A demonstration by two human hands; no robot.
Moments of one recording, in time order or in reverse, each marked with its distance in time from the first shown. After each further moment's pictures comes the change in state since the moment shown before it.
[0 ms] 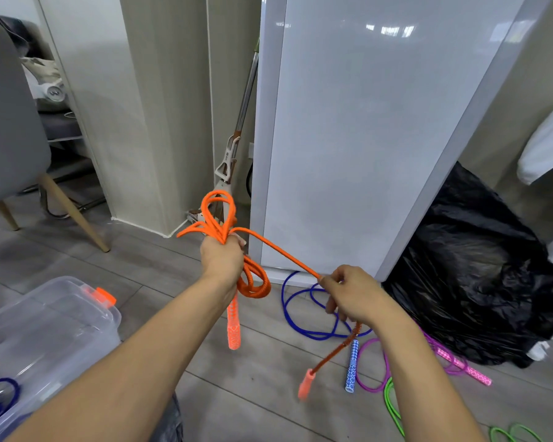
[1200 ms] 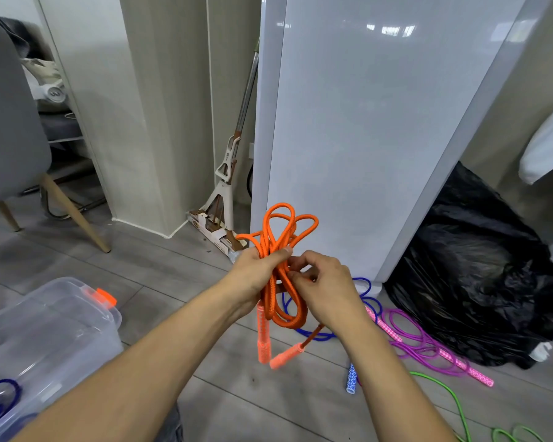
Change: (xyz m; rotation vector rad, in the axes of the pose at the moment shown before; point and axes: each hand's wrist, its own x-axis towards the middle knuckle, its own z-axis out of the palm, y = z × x) left_hand -0.029 -0.006 0.011 -0.124 -0.618 -0.185; right_hand -0.010 -0.032 0.032 0.144 0.190 -0.313
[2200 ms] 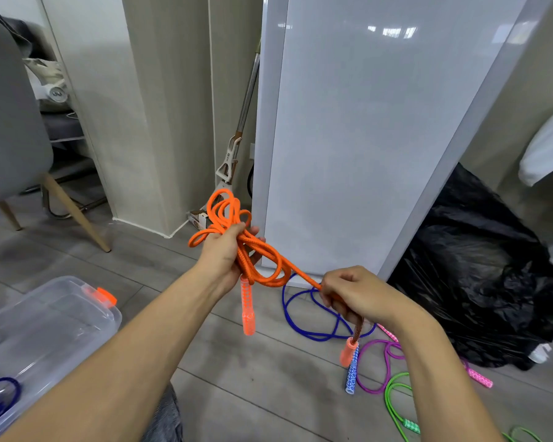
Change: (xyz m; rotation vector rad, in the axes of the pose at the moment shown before) left_hand 0.029 0.020 -0.037 -0.411 0.200 0.021; right_hand -0.001 0.019 -0.055 0.081 -0.406 0.238
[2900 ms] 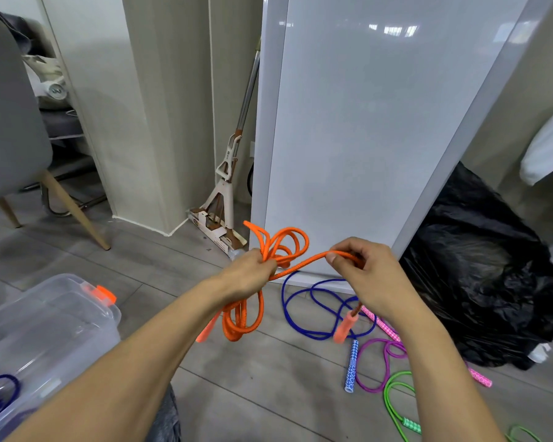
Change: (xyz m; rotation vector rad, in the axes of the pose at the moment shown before) left_hand -0.044 -0.005 0.015 1.329 -0.298 0.060; right_hand -0.001 0.001 -0.007 -0.065 0.439 -0.323
